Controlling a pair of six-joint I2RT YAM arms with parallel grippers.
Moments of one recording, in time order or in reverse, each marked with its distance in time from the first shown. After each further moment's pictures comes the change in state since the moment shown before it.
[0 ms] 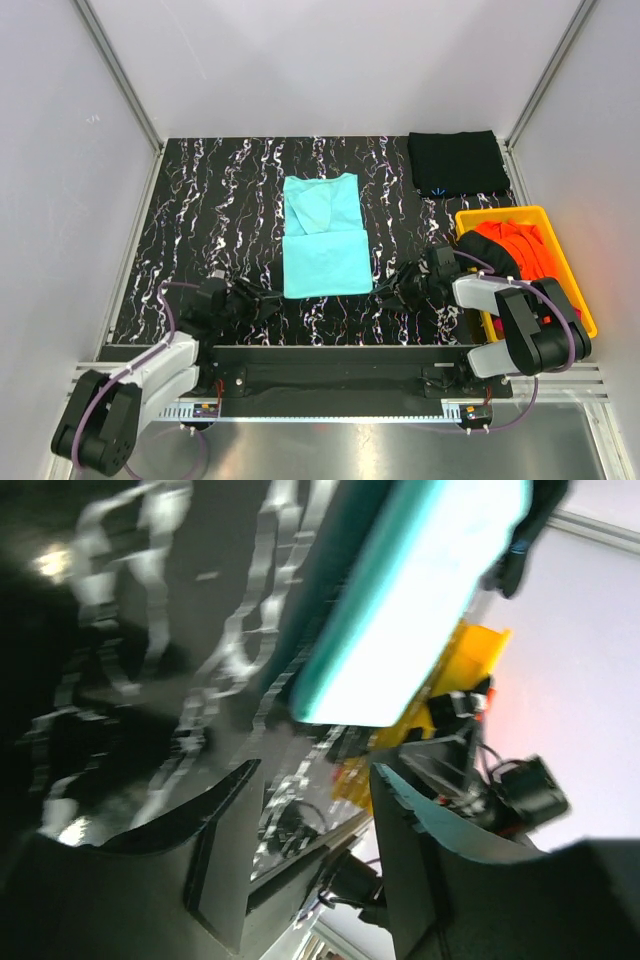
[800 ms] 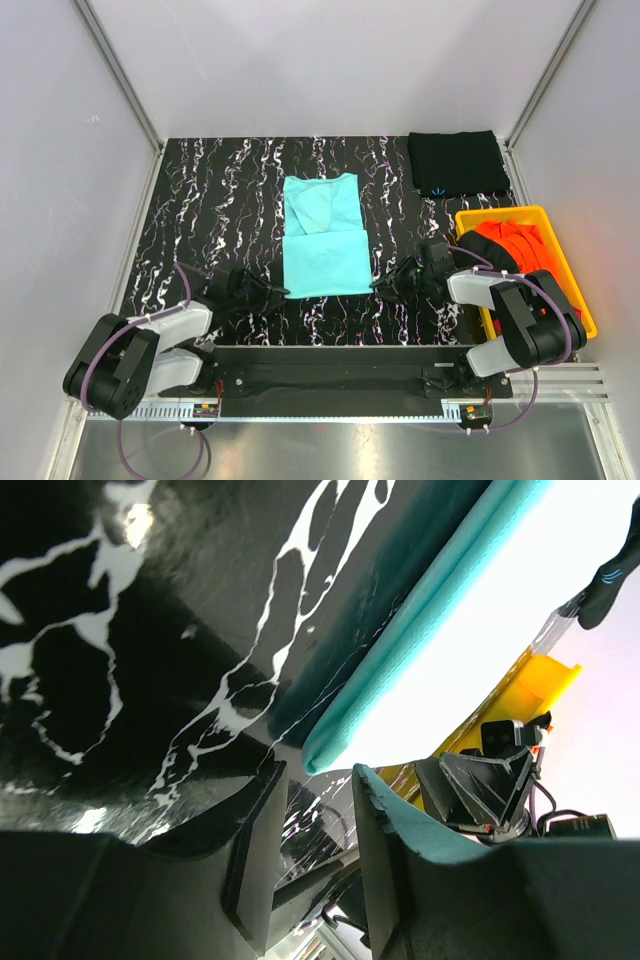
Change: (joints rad) left arm -0.079 0.345 0.196 -0.055 -0.068 -0.013; right arm 0.043 0.049 0.040 0.070 0.127 0.108
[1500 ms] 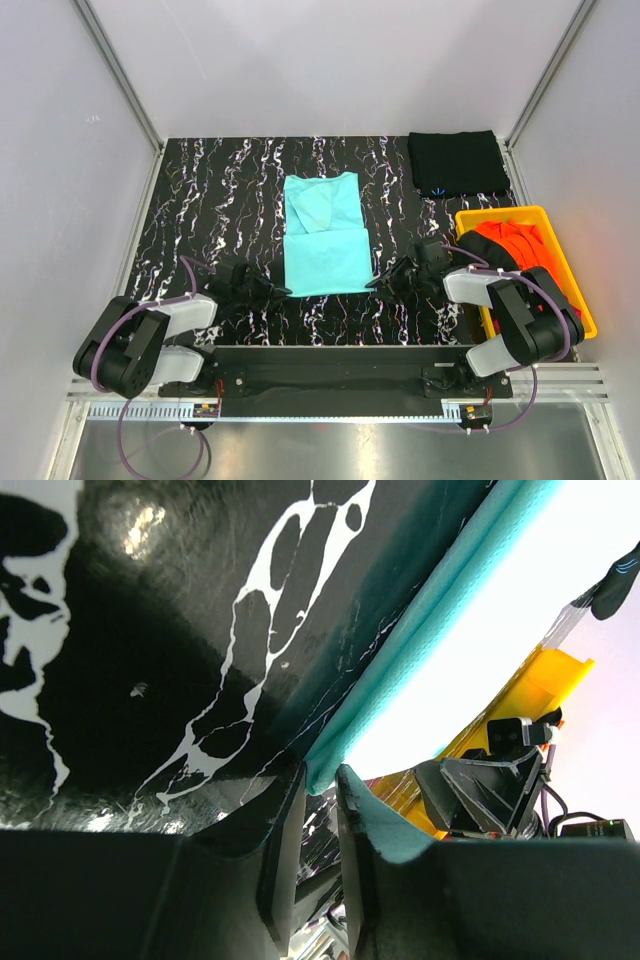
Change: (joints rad) left arm 0.008 0.118 0.040 0.062 0.029 0.039; right arm 0.046 0.020 0.017 0.005 0.022 0.037
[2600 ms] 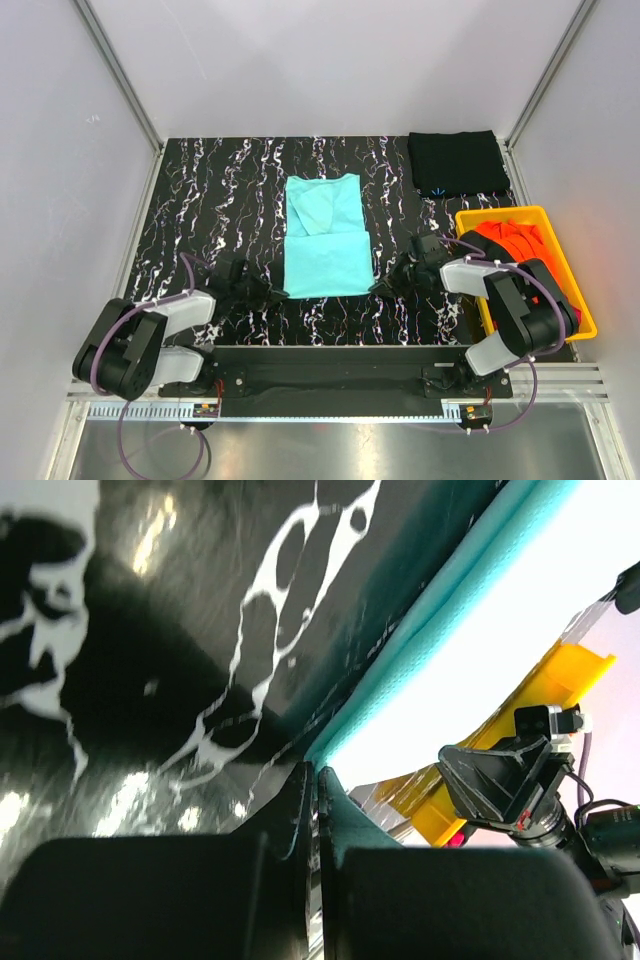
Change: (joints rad) left arm 0.034 -0.004 0.039 -0.087 0.044 0.060; right arm -0.008 0.056 0.092 -0.116 0.010 -0.124
